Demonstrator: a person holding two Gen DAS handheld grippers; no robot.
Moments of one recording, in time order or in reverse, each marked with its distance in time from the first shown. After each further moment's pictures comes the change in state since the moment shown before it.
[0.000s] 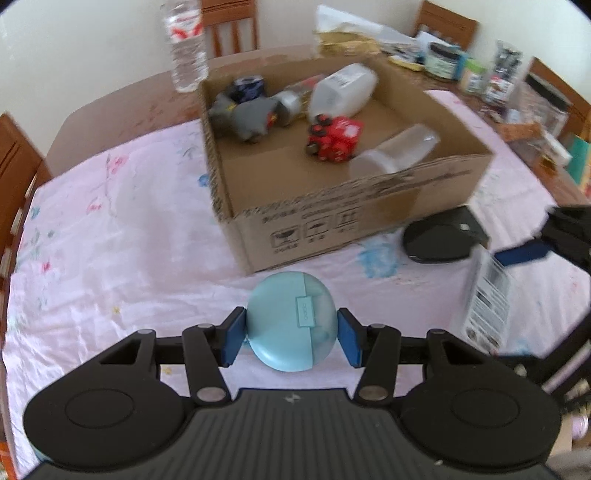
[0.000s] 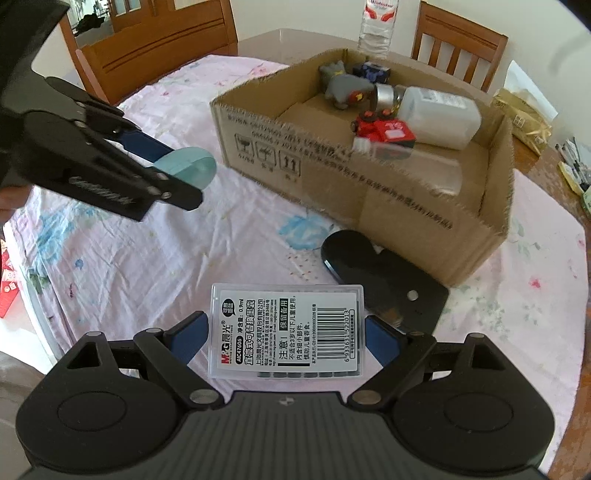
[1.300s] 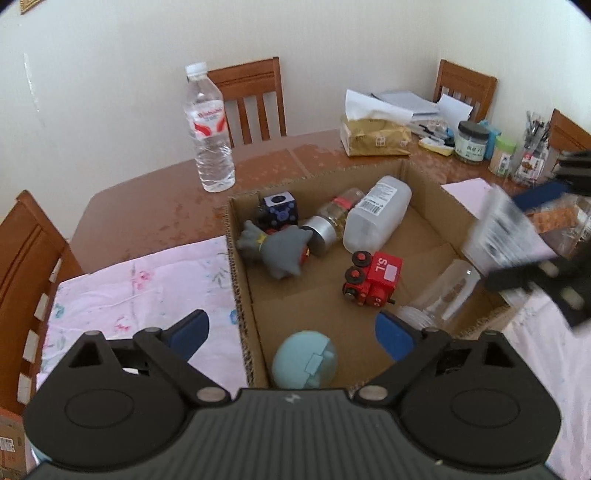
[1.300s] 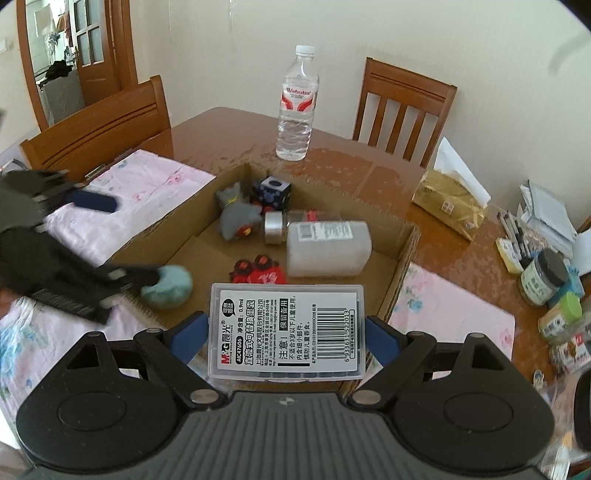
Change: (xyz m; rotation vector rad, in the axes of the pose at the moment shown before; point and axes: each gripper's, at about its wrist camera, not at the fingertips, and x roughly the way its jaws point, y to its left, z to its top) left arm 0.002 0.010 0.073 -0.023 -0.231 0.109; right arm -0.034 -0.091 0.101 0.034 -0.179 -0.121
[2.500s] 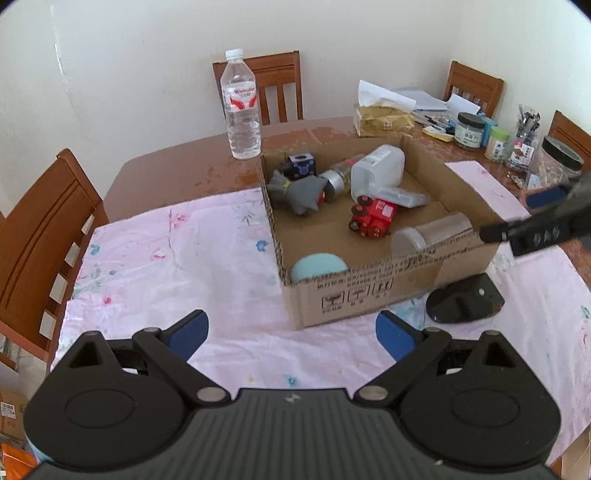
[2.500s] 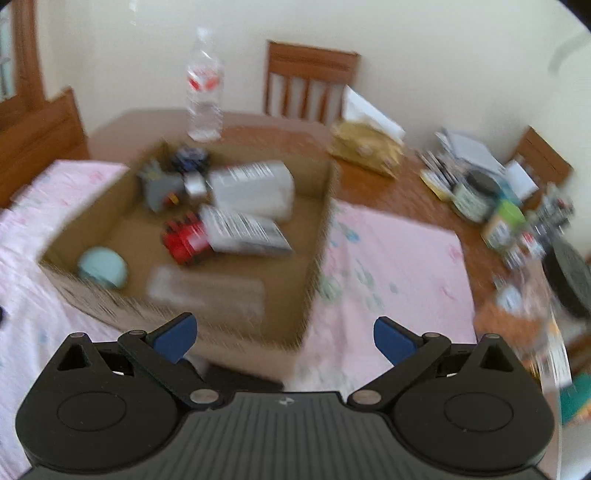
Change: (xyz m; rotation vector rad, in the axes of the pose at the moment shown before) left arm -0.059 0.011 -0.064 -0.049 0.025 0.028; right arm 0.005 0.006 -0.063 0.239 0.028 -0.259
